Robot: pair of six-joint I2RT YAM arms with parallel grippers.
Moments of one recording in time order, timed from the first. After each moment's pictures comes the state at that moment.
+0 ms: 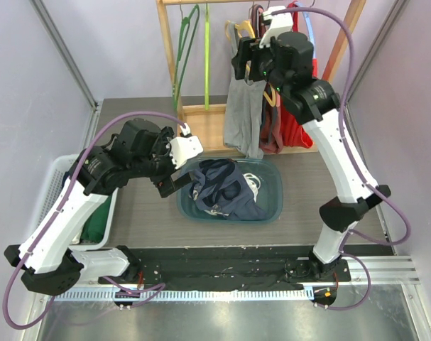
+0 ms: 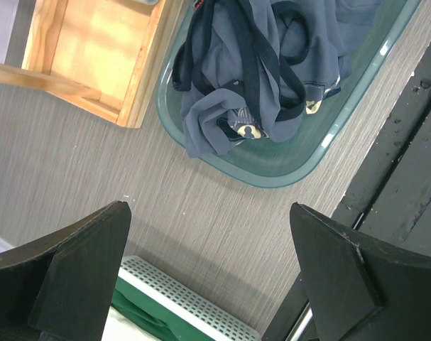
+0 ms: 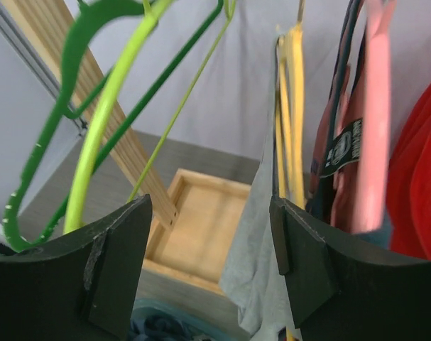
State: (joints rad) left arm -0.74 1.19 1.66 -1.22 0.08 0.47; right arm 0.55 1.75 2.31 -0.61 0.17 0.11
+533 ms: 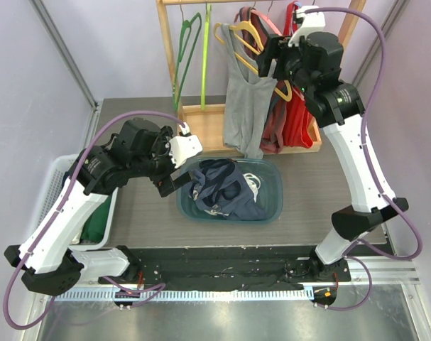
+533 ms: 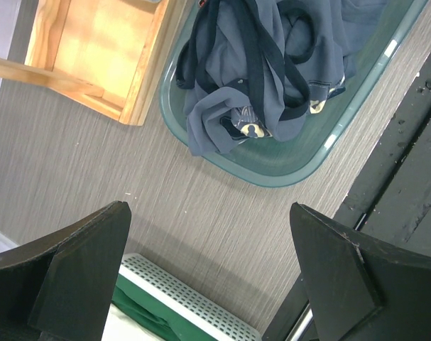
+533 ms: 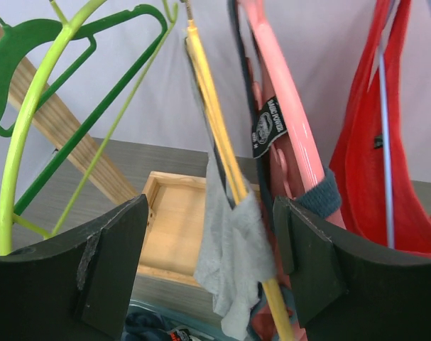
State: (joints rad) left arm -0.73 1.19 1.66 -1.22 0.07 0.47; right arm 0.42 1.66 2.19 -0.62 0.13 0.16
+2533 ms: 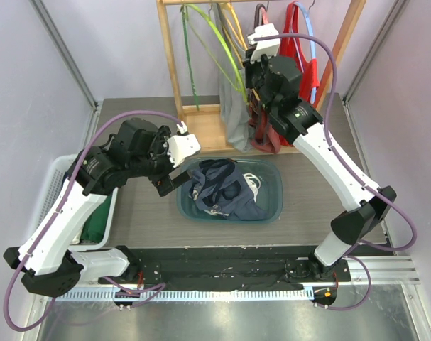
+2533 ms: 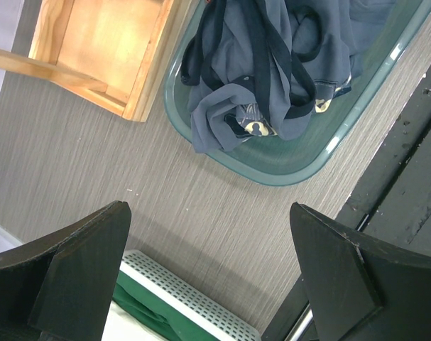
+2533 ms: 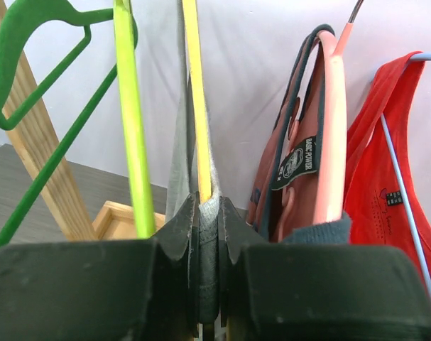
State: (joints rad) left arm -0.71 1.18 1.65 -1.21 0.07 0.47; right arm 0.59 1.63 1.86 -0.14 0.36 -0.15
